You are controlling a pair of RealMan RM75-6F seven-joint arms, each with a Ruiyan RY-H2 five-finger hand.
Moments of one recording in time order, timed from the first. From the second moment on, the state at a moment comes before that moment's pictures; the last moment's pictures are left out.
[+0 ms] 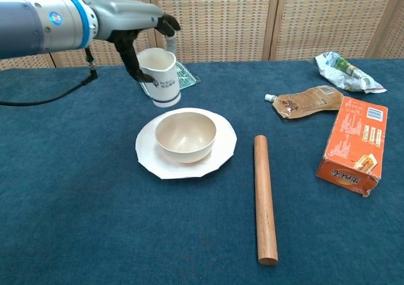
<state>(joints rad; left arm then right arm) -1.07 -1.37 -0.23 -1.71 0.69 0.95 0.74 0.12 -1.16 0.22 -1.38 -1.27 1.39 0.16</state>
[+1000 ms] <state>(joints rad) -0.90 -1.40 -0.05 -1.52 0.78 0.94 0.60 0.11 -1.15 0.21 -1.41 -1.28 1.40 0.13</state>
